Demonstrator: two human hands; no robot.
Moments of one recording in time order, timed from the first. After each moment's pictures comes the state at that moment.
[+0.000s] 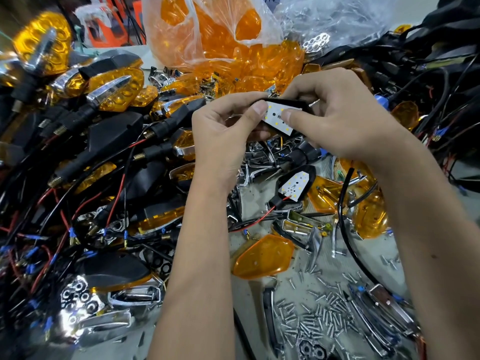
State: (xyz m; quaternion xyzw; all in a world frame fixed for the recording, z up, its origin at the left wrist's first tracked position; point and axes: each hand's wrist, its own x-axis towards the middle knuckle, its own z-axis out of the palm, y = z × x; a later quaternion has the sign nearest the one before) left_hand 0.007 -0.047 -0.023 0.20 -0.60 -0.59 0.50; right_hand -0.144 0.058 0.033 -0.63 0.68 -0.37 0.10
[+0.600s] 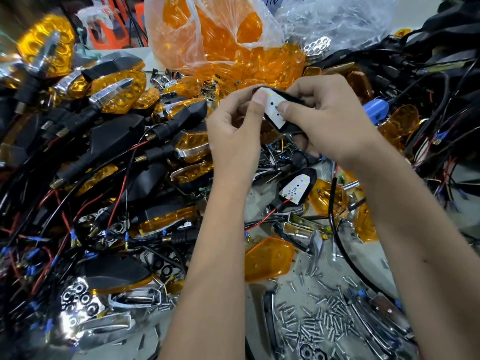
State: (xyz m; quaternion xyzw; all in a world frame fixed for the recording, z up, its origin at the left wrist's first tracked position) left_hand -0.012 -0.037 -0.023 0.28 -0.61 -0.51 0.54; right_hand -0.138 0.042 0.018 -0.53 0.69 -0.48 0.15
